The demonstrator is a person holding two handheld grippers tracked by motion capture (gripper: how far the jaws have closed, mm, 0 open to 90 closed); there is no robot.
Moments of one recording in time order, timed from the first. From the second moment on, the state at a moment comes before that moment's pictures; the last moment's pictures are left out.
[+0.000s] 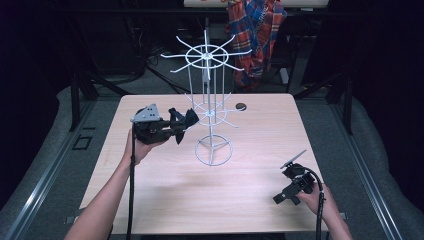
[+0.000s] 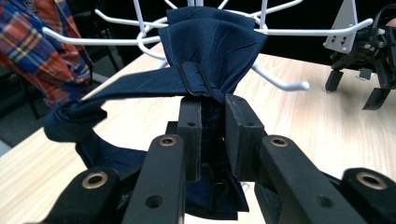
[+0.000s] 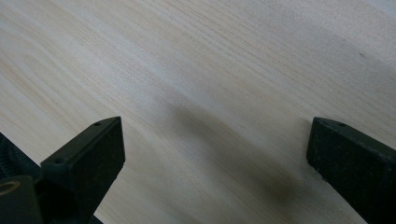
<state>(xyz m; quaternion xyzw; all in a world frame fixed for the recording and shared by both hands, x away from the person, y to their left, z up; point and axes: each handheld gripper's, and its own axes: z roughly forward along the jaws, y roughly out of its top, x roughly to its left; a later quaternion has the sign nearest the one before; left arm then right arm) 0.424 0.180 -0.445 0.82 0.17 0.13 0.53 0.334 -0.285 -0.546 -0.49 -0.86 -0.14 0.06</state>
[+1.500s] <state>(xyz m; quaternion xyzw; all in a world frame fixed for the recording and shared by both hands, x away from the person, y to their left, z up) 0.426 0.174 -0.443 0.79 0.29 0.14 0.51 0.334 -0.284 -0.547 -0.48 -0.87 -0.12 0.07</state>
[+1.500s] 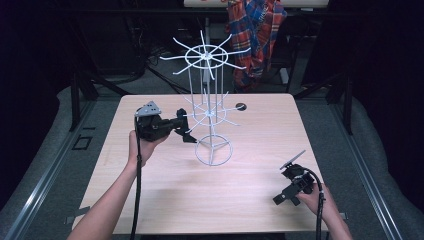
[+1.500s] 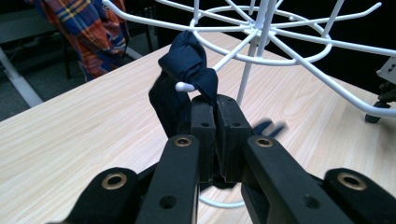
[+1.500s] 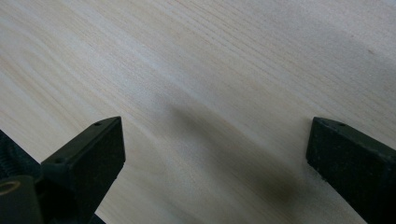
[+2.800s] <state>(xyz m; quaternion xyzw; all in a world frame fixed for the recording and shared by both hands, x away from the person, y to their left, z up) 0.430 0.153 -0.447 0.80 0.28 0.14 0.51 0.334 -0.284 -0.546 -0.48 -0.86 -0.13 0.06</state>
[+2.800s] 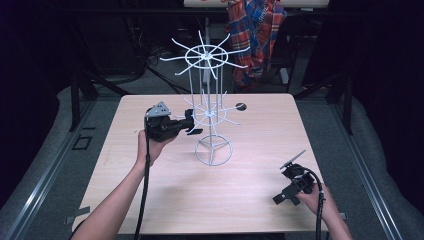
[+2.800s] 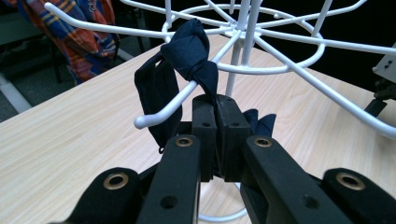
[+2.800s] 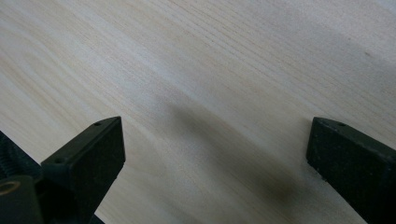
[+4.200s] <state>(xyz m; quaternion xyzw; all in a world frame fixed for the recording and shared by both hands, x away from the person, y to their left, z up) 0.398 0.207 -0.429 0.80 0.38 0.18 0.42 0.332 -0.283 -0.538 -0.50 -0.85 -0.16 0.03</state>
